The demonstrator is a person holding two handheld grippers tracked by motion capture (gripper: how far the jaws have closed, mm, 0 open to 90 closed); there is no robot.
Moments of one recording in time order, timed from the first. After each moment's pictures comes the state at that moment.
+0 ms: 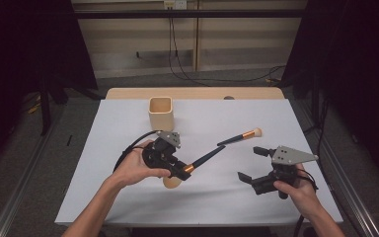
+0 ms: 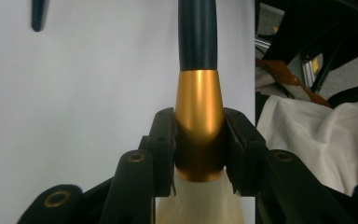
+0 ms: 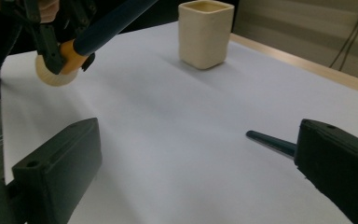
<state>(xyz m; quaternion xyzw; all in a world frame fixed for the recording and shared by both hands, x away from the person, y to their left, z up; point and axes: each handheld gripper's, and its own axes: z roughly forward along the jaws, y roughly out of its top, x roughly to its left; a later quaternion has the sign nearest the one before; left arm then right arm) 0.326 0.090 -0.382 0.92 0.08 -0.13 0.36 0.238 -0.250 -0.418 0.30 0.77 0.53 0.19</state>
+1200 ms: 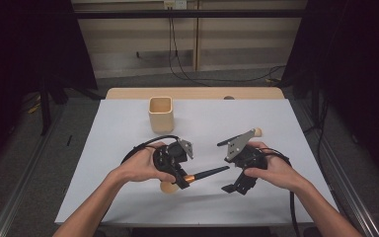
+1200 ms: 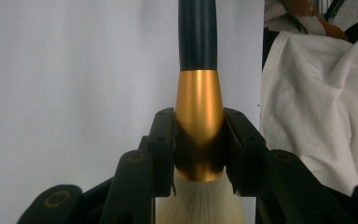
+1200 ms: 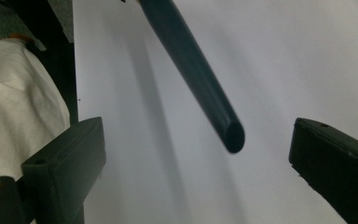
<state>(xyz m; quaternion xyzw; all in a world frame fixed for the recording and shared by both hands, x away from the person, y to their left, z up) 0.319 0.061 -0.388 0.97 0.05 -0.14 0.22 0.284 -0.178 -0.393 0.15 0.94 0.30 0.01</state>
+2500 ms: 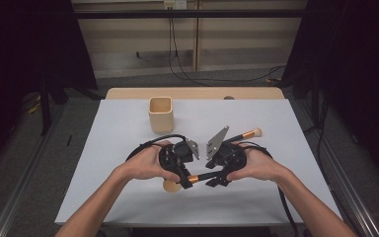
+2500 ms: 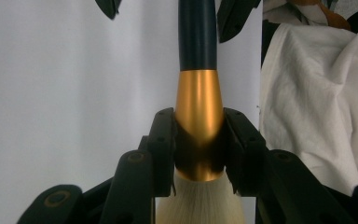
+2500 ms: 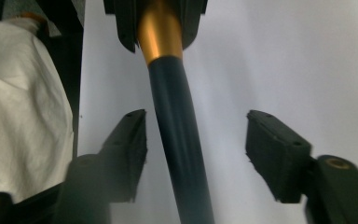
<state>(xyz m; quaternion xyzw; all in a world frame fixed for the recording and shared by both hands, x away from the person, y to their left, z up) 0.321 0.046 -0.383 0.97 0.02 -0.13 0.19 0.303 -0.132 -0.392 0.08 0.96 0.27 -0.02</state>
